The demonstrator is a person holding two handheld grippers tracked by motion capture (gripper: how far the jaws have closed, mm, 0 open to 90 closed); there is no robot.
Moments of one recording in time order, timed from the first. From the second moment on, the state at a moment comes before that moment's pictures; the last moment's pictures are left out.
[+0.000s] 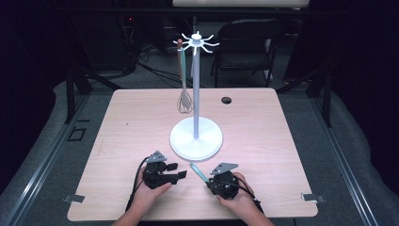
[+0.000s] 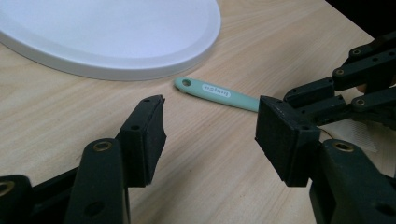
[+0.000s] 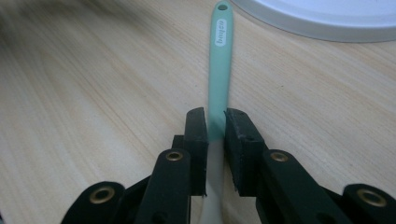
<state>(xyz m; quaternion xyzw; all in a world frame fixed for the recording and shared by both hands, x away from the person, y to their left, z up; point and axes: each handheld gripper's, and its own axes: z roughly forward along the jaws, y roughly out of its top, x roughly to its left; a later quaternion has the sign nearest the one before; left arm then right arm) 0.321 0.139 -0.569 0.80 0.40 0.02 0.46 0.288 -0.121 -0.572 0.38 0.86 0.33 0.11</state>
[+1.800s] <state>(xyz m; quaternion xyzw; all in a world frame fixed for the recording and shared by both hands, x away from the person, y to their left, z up) 0.320 0.129 -0.576 0.76 0.41 -0.06 0.50 0.274 -0.106 -0.568 0.33 0.84 0.42 0.06</state>
